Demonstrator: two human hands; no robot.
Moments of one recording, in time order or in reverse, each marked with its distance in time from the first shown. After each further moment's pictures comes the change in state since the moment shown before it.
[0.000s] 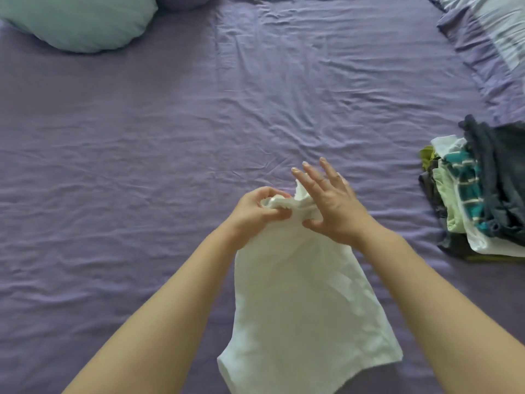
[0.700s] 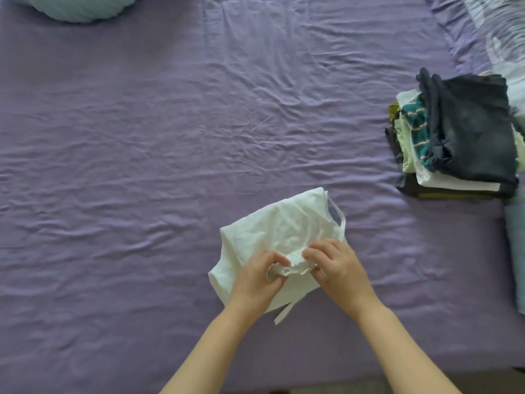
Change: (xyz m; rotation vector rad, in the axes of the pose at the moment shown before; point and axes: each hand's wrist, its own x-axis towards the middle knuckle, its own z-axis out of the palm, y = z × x) left_hand -0.193 -0.110 0.102 0.545 0.107 0.150; right_hand -0.227 -0.039 0.077 0.106 0.348 -0.034
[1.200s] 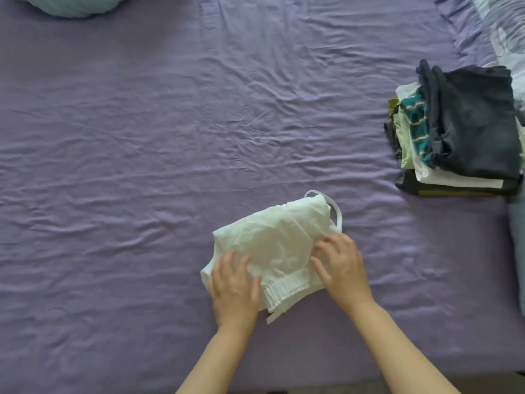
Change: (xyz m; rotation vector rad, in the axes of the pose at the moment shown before) left_hand -0.018 -0.036 0.038 0.496 0.425 -0.170; right_hand -0.018 0.026 0.016 0.054 -0.003 0.316
